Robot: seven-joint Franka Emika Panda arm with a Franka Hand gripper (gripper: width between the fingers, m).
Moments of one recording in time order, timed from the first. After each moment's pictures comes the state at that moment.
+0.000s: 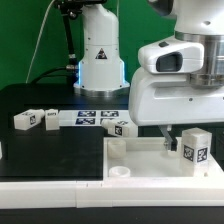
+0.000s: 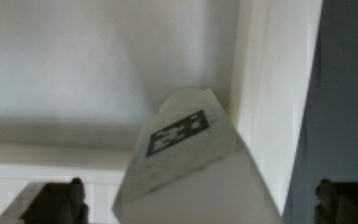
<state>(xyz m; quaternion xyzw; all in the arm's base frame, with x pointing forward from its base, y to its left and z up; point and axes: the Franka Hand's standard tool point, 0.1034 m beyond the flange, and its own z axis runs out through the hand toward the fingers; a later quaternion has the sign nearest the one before) 0.643 0.121 0.070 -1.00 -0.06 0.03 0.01</state>
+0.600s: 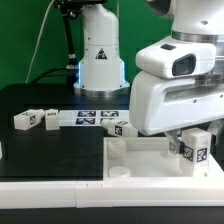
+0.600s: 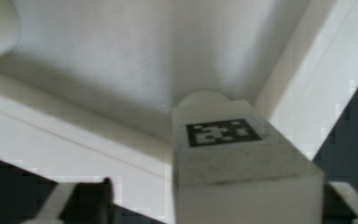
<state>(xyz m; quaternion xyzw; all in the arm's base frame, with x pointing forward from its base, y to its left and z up) 0.644 0.116 0.070 -0.98 -0.21 0.03 0.01</state>
